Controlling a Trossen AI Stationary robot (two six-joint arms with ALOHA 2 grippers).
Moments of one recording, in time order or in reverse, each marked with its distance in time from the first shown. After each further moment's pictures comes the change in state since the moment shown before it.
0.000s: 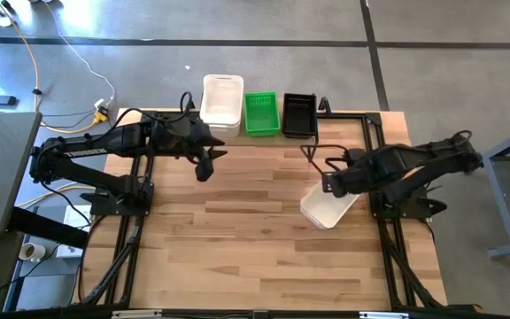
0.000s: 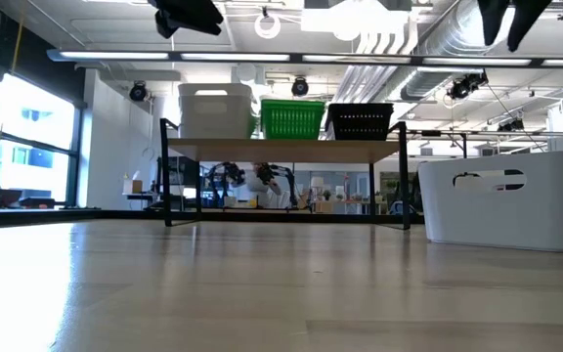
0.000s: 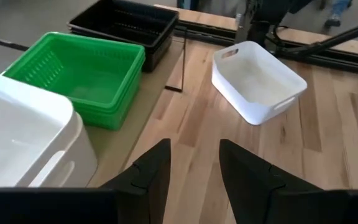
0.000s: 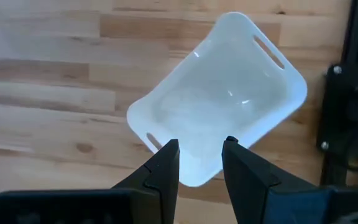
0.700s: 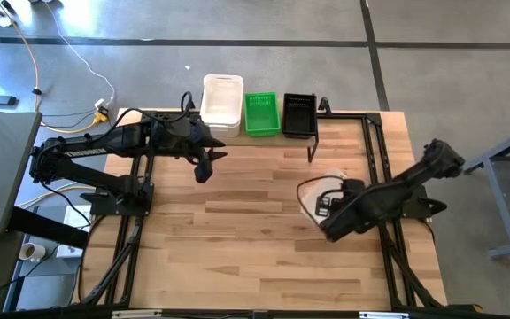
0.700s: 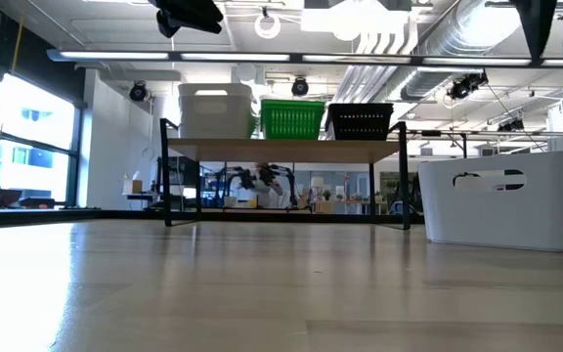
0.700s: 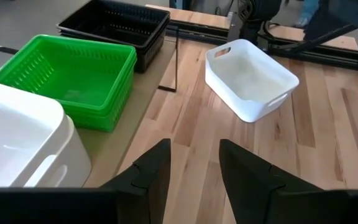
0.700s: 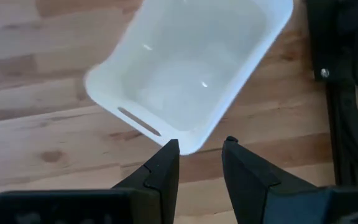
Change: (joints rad) left arm 0.000 0.000 0.000 0.001 0.031 0.023; right arm 0.260 0.214 -0.001 -0.023 -0.017 0.512
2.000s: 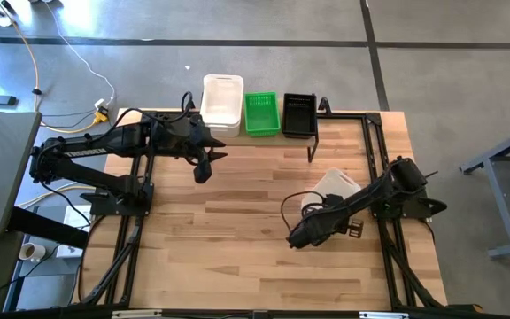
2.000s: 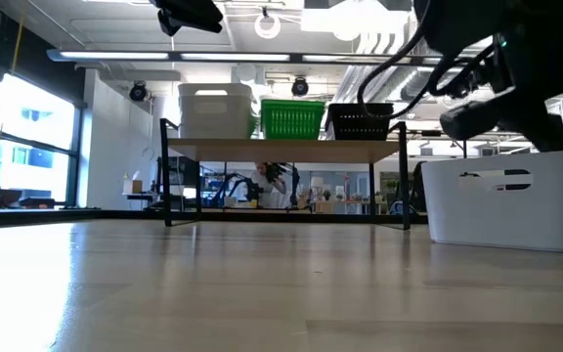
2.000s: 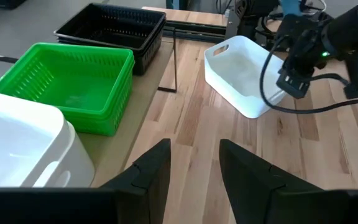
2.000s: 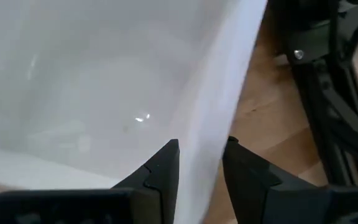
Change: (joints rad) left arm 0.000 0.000 0.000 0.000 0.004 0.053; right arm -0.087 0.384 -0.112 0.084 -0.175 0.044
